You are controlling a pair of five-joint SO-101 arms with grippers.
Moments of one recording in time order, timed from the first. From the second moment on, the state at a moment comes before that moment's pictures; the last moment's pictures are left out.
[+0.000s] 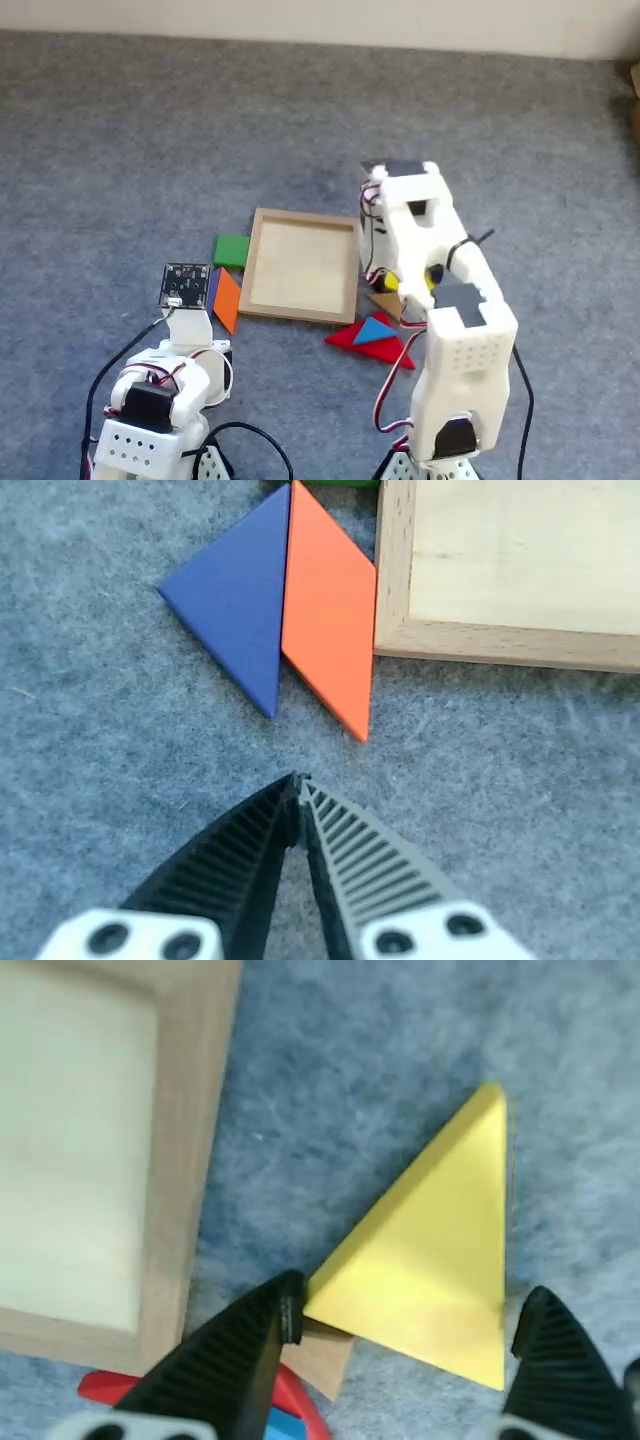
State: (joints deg) left arm 7.5 -101.5 96.0 76.3 17.1; right arm -15.2 26.9 -1.0 81.8 5.8
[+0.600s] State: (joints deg) left arm 7.5 -101.5 96.0 76.3 17.1; right arm -14.1 26.4 -1.0 79.2 9.4
